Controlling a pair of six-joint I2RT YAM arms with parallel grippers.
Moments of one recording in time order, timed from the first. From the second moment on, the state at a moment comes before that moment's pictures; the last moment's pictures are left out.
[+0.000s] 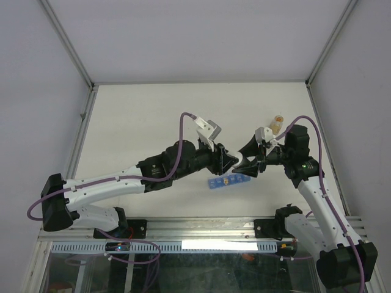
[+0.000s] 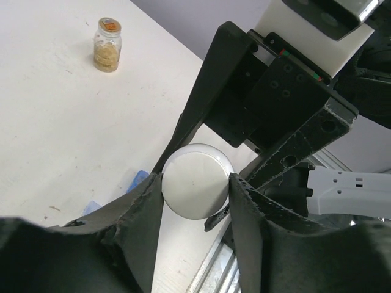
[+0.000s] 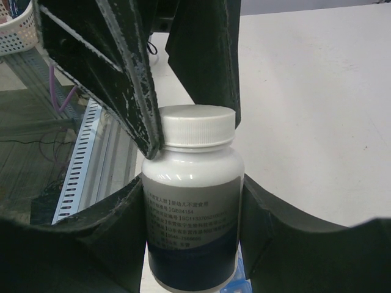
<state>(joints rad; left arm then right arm) -1.20 1.27 1.03 0.11 -0.14 -0.44 0.19 0.83 0.69 -0.29 -1.34 -0.38</state>
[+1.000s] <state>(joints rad) -0.99 1.28 0.98 0.26 0.50 0.01 0.19 0.83 0.69 -0.29 -1.36 -0.39</state>
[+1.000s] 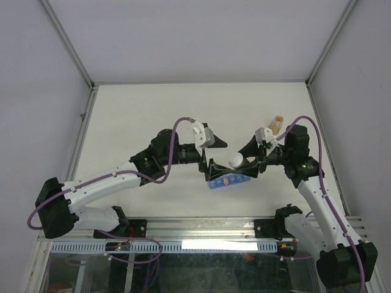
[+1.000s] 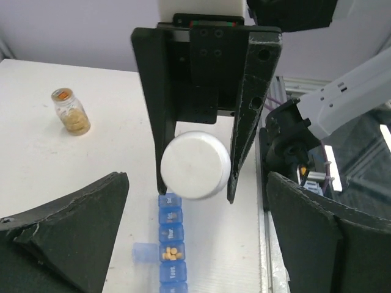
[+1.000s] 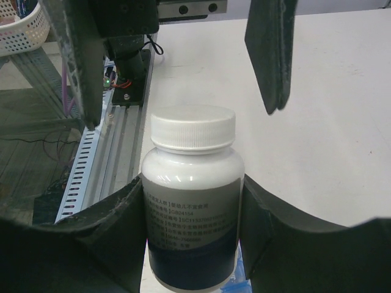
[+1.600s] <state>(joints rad) -1.20 1.19 1.00 0.20 -0.12 -0.37 0.19 0.83 0.69 -0.29 -1.35 -0.39</state>
